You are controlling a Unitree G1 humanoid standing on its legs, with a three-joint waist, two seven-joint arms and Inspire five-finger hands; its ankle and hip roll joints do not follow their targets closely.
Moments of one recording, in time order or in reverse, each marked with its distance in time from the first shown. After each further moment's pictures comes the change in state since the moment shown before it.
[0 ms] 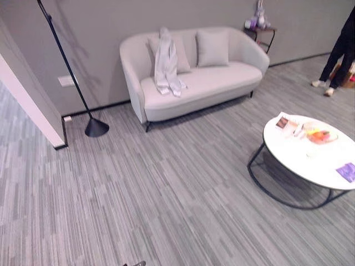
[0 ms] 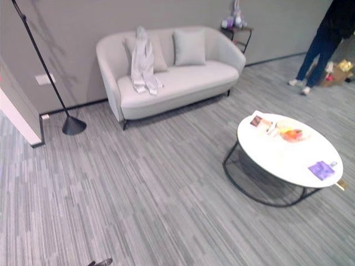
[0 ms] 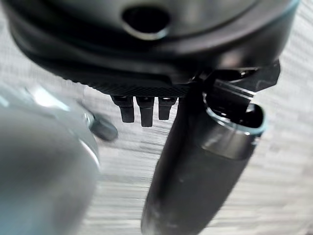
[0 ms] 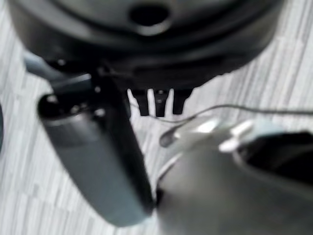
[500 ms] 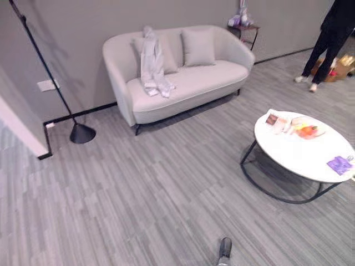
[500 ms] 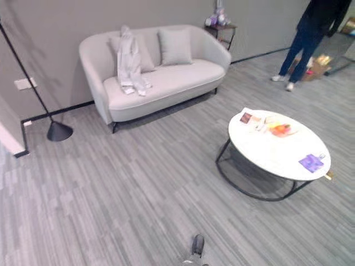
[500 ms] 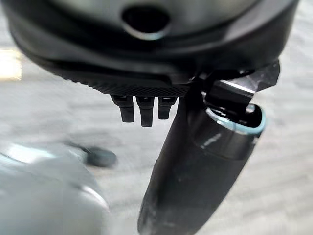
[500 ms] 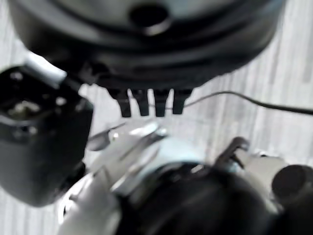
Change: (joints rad) left arm 0.038 0.029 -0.032 0.029 0.134 -0.028 0.018; right arm 0.088 0.018 -0.037 0.036 -0.066 0.006 0.018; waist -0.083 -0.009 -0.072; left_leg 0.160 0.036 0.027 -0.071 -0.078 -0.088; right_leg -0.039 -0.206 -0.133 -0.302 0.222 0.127
